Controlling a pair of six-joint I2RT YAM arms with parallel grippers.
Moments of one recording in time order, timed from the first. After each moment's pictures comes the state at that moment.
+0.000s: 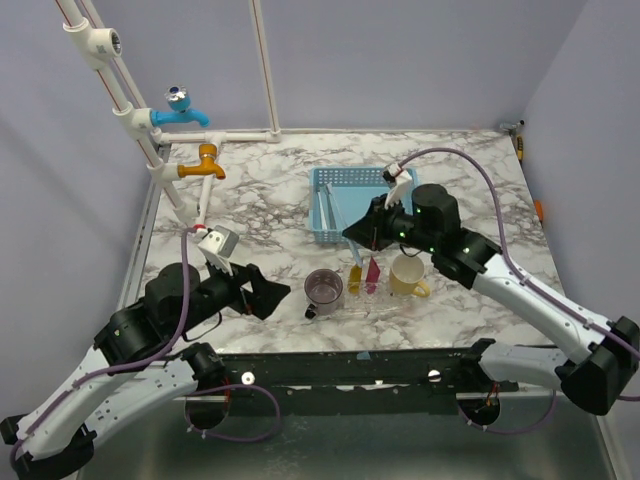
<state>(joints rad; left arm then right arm) -0.88 0.44 0.85 -0.71 -0.09 -0.49 0.72 1.18 1.01 -0.17 -0.20 0.43</state>
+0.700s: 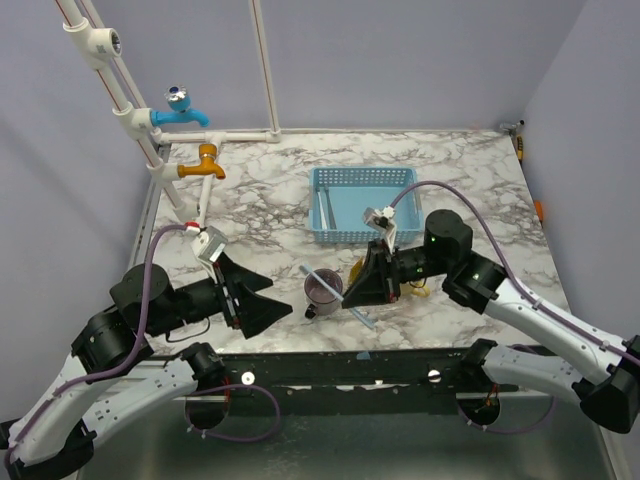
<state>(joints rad) -0.88 0.45 0.99 -0.67 0.23 -0.56 0.78 0.99 0.83 -0.03 -0.93 0.52</state>
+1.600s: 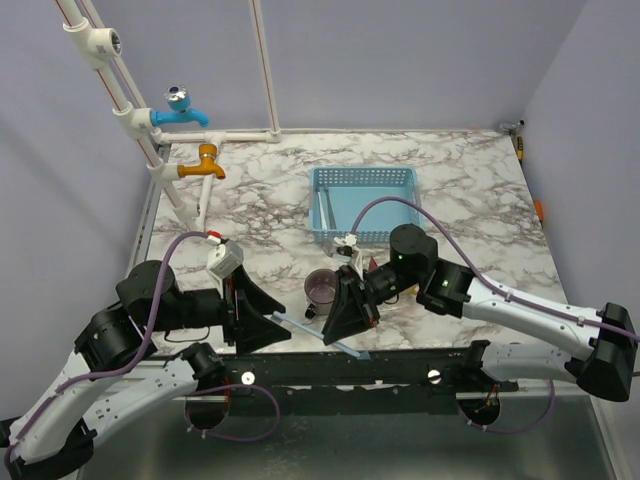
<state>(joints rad) -0.88 0.47 1.00 -0.68 0.54 -0.50 1.03 1.13 0.86 0.13 -1.01 0.54</state>
